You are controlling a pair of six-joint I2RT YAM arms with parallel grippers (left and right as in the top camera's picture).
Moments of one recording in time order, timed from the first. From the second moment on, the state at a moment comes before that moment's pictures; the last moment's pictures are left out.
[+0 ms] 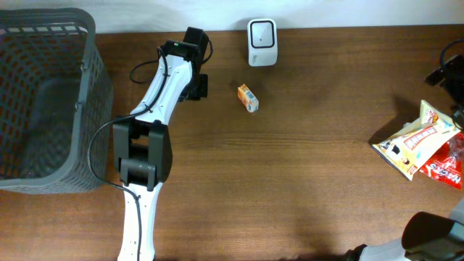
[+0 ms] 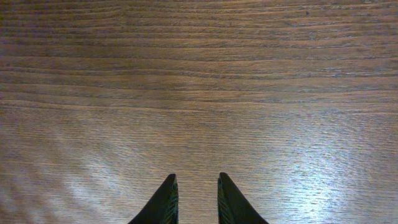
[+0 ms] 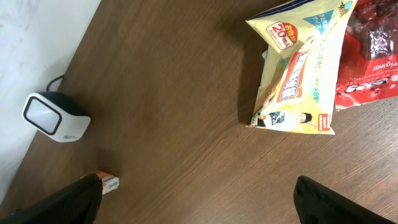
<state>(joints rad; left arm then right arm) -0.27 2.43 2.20 -1.19 -0.14 -0.24 -0.54 1.69 2.01 -1.44 -0.23 0.43</state>
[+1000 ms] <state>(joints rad) -0.37 2.50 2.19 -1.01 0.21 -0.26 -0.54 1.69 2.01 -1.44 -0.23 0.43</state>
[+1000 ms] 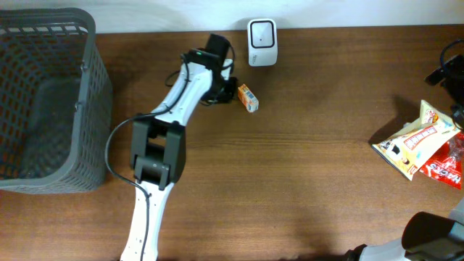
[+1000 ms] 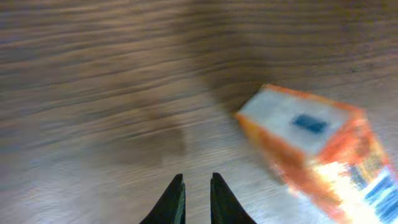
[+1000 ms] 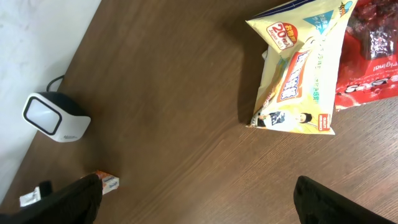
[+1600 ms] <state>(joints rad) -0.46 2.50 2.20 -0.84 0.41 -0.22 -0.54 1.69 2.01 -1.44 -0.23 0.43</state>
